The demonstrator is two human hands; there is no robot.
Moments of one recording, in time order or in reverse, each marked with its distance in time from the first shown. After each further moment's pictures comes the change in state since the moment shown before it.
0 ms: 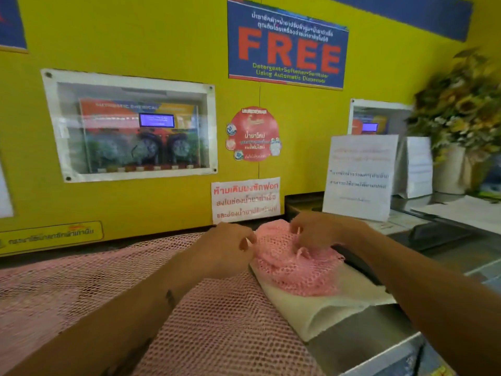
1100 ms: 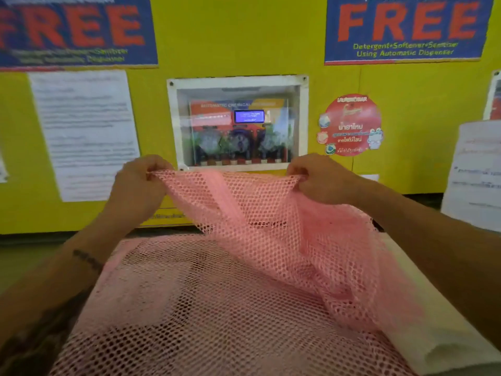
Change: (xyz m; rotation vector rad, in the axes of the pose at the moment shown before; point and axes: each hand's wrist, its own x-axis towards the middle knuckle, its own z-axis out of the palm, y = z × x) left_hand -0.115 -0.154 -0.163 -0.171 0.898 -0.349; right_hand 0.052 -0.150 -0.040 0.236 0.449 -0.573
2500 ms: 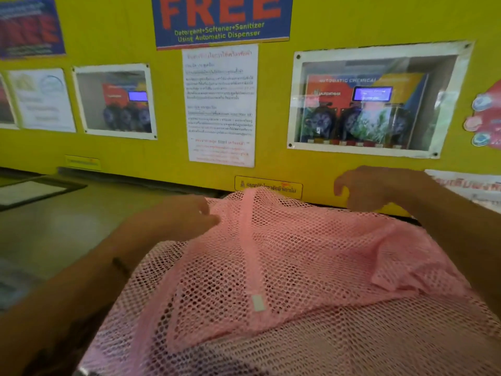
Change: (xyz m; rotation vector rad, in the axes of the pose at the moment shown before) left_hand -0.084 -0.055 -0.126 0.771 -0.554 -0.347; right_hand 0.047 -0.102 0.070 -0.491 -0.666 -0.021
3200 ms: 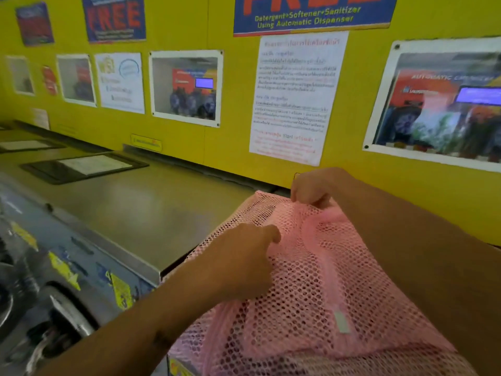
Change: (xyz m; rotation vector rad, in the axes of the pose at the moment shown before) left_hand -0.069 -0.008 0.025 -0.091 0.040 0.084; right_hand 0.136 -0.183 -0.027 -0.009 -0.073 -0.247
